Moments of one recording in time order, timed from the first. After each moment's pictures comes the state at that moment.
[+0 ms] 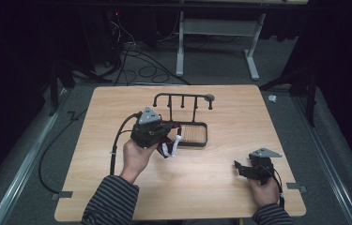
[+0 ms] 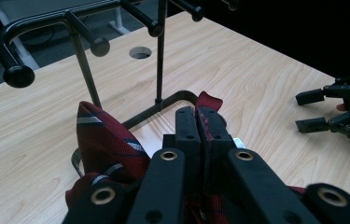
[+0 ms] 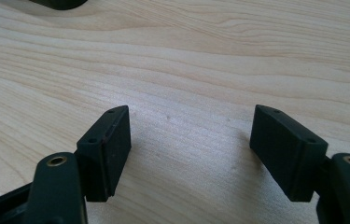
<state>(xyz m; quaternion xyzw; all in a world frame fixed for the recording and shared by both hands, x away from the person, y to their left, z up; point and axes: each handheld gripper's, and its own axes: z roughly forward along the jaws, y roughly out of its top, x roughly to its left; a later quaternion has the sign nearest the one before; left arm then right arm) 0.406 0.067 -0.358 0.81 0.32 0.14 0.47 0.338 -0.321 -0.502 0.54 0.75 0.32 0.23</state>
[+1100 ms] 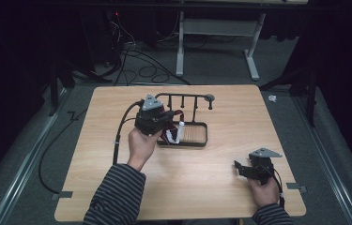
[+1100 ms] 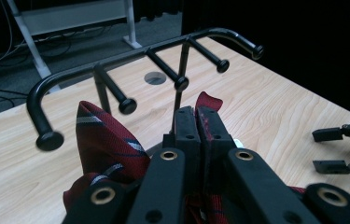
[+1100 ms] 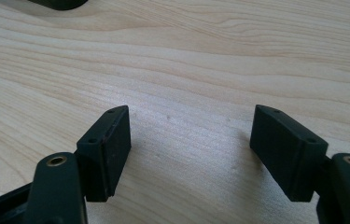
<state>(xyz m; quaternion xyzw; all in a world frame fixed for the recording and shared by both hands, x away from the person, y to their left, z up) 0.430 0.053 -0.340 0.79 0.34 0.16 0.49 0.338 -0.321 -0.502 0.54 0.75 0.32 0.23</state>
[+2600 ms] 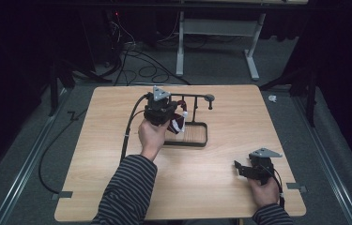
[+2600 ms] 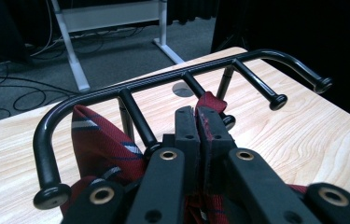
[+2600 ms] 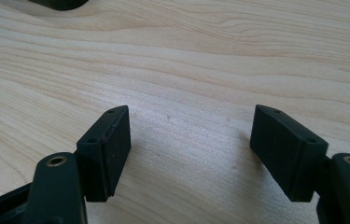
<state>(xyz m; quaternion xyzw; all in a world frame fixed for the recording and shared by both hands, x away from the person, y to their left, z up) 0.462 0.029 -0.349 0.76 0.40 0.20 0.47 0.338 -0.321 -0.502 0.54 0.75 0.32 0.23</state>
